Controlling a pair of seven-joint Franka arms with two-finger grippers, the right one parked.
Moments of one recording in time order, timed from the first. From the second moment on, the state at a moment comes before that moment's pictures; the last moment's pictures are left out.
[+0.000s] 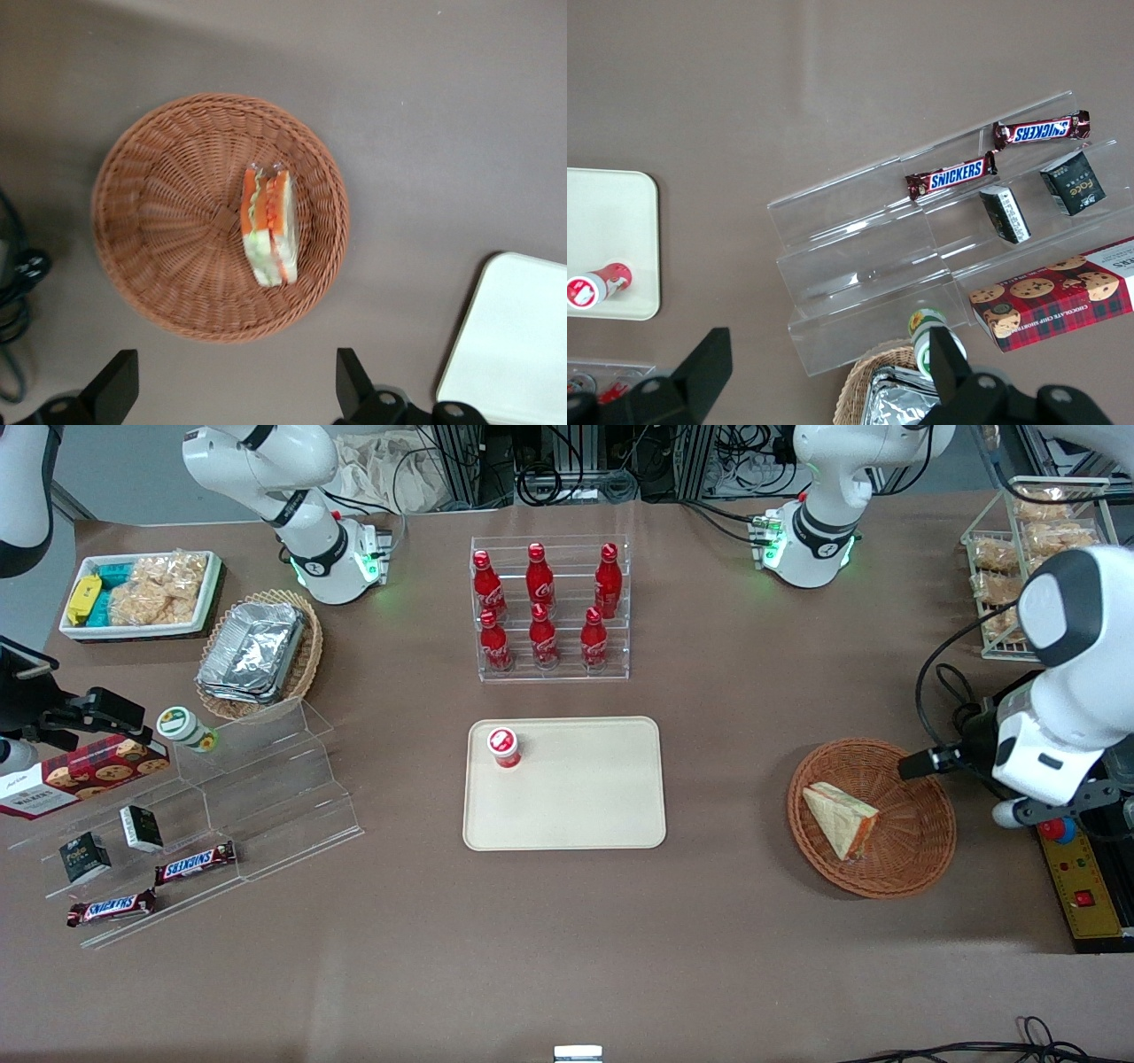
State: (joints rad) arm -0.01 0.20 -0.02 -1.75 -0.08 1.94 -0.26
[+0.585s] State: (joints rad) arm -0.01 0.38 -0.02 -1.82 -0.08 2.18 -0.28
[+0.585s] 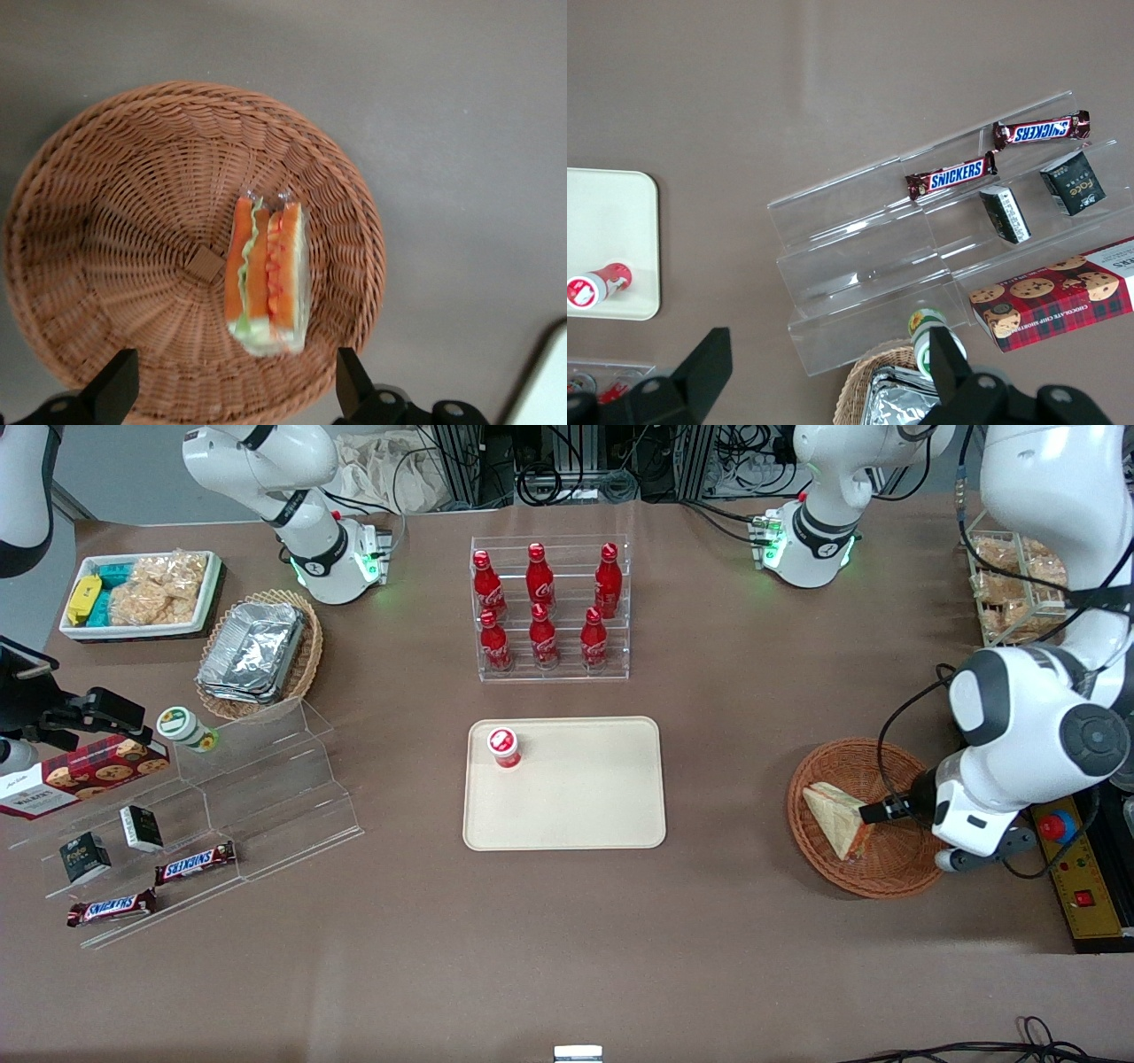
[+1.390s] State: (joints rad) arm -0.01 0.46 -0.02 -1.87 -0.15 2.33 -0.36
